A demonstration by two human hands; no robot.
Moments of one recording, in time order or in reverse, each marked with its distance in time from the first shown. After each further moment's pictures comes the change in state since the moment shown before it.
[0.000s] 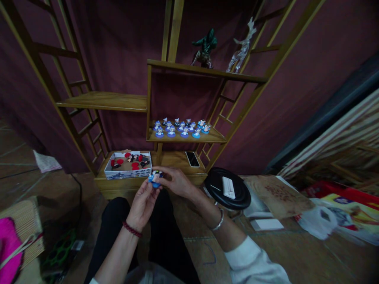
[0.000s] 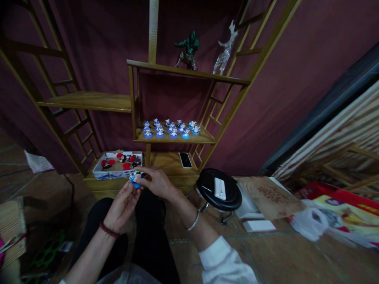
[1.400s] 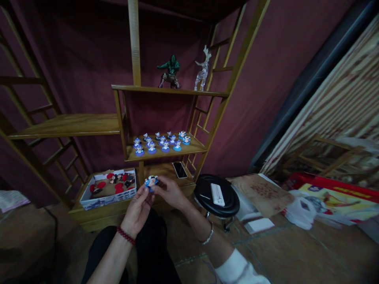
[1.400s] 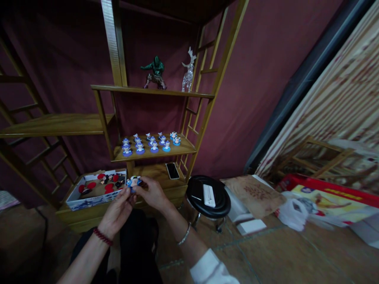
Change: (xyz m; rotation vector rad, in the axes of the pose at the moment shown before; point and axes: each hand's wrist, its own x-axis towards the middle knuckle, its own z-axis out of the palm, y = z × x) left_hand 0.053 -0.019 0.049 0.074 -0.001 -0.130; right_hand -0.007 0.037 -0.037 0.145 0.239 0.157
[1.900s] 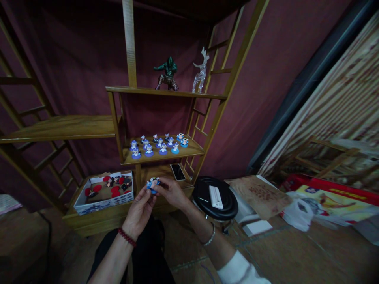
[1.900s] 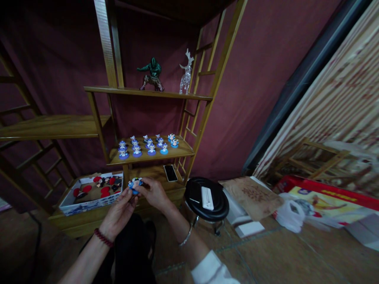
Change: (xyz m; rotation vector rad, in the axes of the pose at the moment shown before) left_hand 0.013 -0.010 0.012 0.001 -0.028 -0.024; right_hand 0.006 0.004 -0.018 0.108 0.018 0.034
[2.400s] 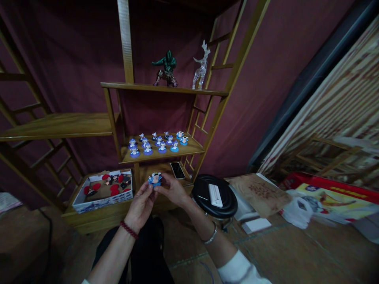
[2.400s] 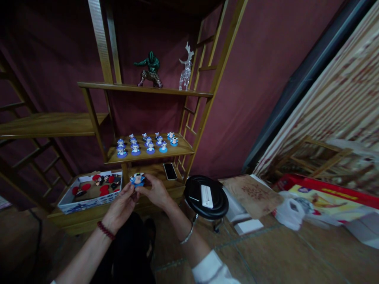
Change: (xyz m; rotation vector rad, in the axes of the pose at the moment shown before) left_hand 0.012 -0.004 0.011 -0.032 0.055 0.006; right_hand 0.001 0.013 -0.010 0.052 -0.001 -0.001
